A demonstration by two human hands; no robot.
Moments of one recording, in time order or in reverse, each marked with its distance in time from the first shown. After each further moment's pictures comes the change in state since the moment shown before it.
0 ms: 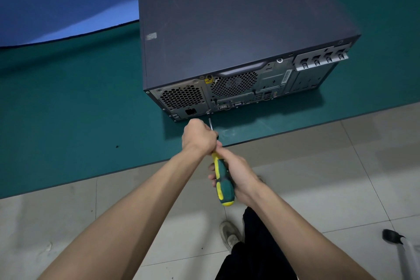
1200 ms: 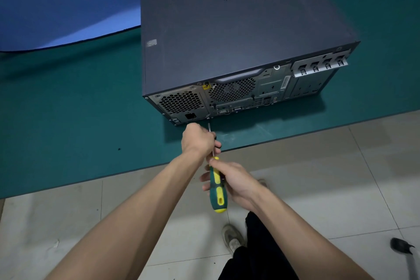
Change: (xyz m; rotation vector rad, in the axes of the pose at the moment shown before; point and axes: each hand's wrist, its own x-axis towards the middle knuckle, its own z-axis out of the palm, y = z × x) left_hand 0.004 0.002 0.005 -0.197 0.013 -0.094; right_hand 0.000 -0.003 -0.008 -0.115 -0.181 0.046
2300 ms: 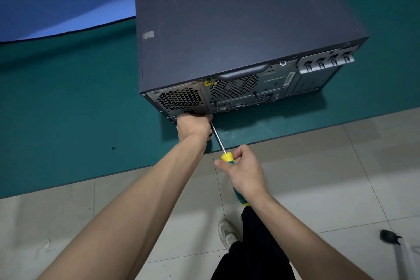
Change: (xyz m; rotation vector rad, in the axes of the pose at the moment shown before) left_hand 0.028 0.011 0.006 -0.254 0.252 -0.075; right_hand 0.011 0.007 -0.011 -0.572 0.618 -0.273
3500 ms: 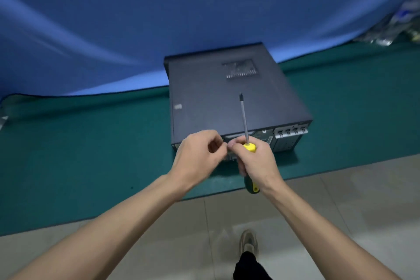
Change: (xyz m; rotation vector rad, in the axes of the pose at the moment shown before) left_hand -0.110 0.083 -0.113 0.375 -0.198 1.074; right_hand -0.061 -0.148 -0.082 0.268 -0.023 -0.477
